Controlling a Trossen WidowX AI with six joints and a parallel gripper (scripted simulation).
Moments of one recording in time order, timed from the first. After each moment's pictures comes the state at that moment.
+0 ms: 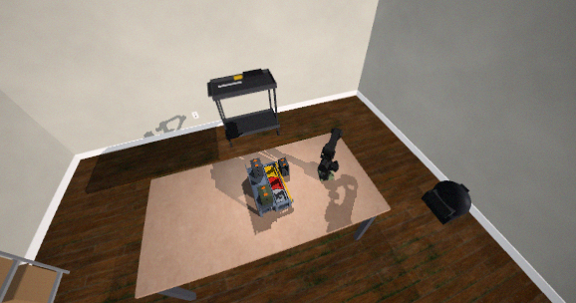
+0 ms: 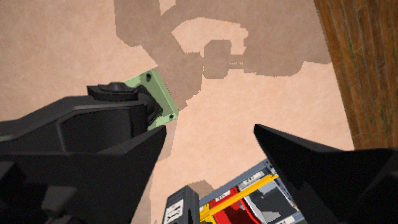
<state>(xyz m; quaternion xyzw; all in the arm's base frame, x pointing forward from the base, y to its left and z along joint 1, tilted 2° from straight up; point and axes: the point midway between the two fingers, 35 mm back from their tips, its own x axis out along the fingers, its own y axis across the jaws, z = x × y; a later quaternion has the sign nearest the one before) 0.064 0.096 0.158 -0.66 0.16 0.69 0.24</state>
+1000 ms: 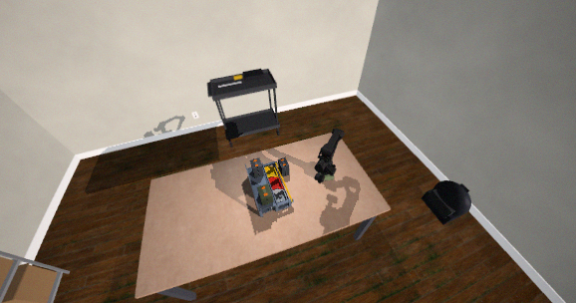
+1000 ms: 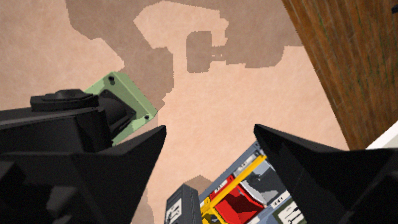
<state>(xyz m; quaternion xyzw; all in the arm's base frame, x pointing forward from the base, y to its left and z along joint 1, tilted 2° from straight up) 0.097 0.114 0.160 -0.66 0.17 0.66 0.33</state>
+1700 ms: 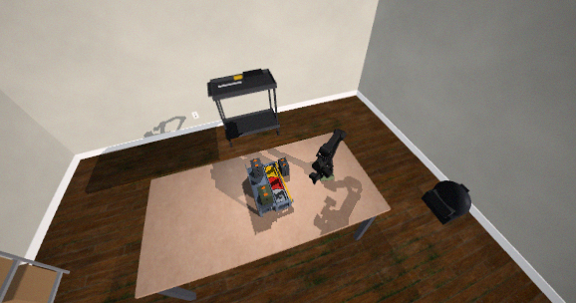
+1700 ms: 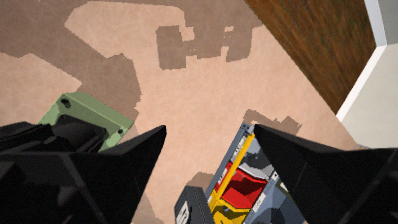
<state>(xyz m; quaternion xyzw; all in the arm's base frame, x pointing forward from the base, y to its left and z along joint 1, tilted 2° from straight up) 0.129 0.123 0.165 -0.63 0.20 0.59 0.46</state>
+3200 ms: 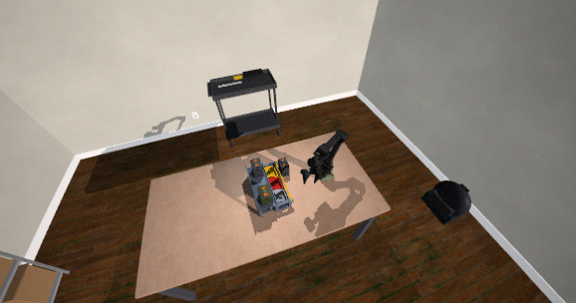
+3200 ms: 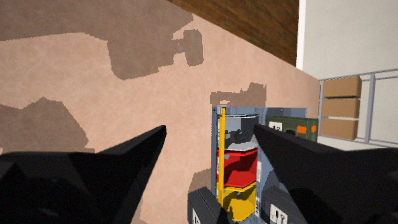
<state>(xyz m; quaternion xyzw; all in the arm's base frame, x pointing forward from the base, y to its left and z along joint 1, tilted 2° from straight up) 0.188 0.128 0.180 -0.55 0.23 0.48 0.64</state>
